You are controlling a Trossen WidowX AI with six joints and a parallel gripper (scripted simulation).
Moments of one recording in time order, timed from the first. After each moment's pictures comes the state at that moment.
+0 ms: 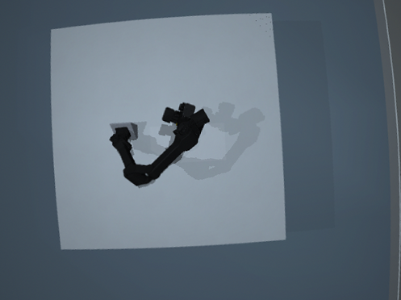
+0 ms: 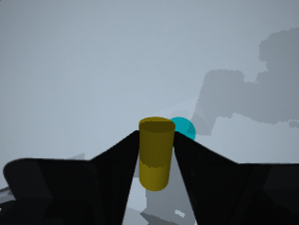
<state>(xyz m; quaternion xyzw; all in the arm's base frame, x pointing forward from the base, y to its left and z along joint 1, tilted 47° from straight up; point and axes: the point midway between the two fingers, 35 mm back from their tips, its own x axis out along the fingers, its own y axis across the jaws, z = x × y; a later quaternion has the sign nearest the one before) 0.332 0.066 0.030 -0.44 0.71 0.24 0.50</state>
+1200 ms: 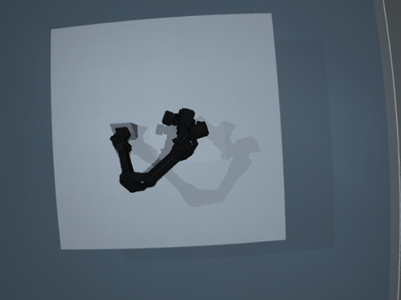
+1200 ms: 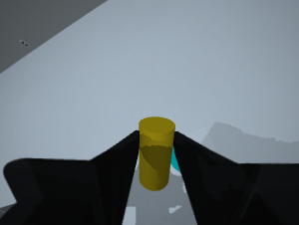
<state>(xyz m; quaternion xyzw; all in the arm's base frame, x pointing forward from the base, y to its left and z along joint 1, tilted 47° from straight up) 0.331 0.063 0.025 -0.38 0.65 0.32 0.57</state>
